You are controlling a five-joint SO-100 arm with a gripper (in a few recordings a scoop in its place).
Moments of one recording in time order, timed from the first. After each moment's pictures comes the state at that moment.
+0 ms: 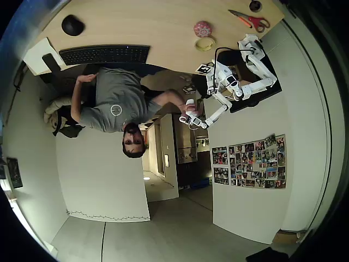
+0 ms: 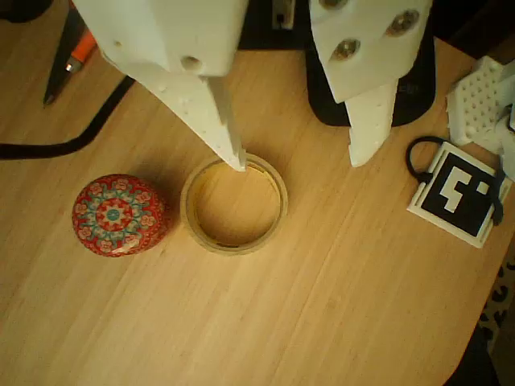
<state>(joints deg) -40.2 126.5 120.1 73.3 -81.6</state>
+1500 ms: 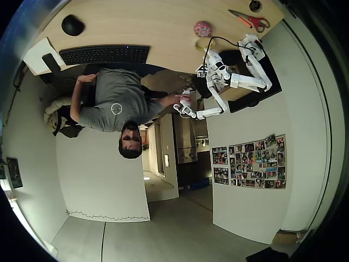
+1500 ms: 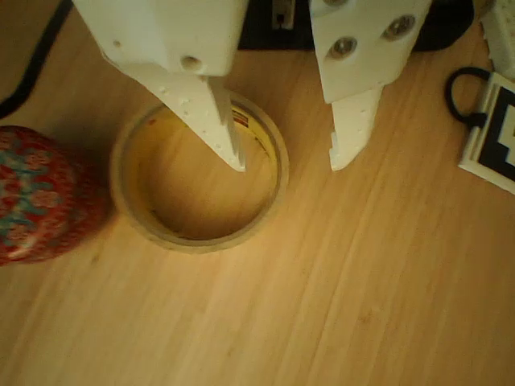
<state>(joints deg) -42.0 108.5 135.4 41.8 -74.4</state>
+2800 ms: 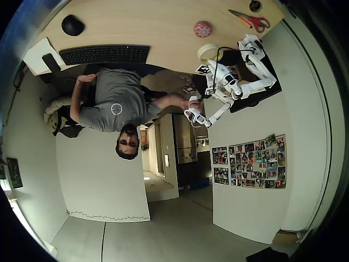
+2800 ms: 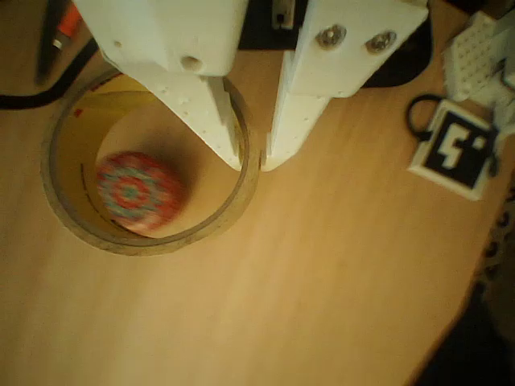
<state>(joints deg) -34.6 125.1 119.6 67.3 -80.9</state>
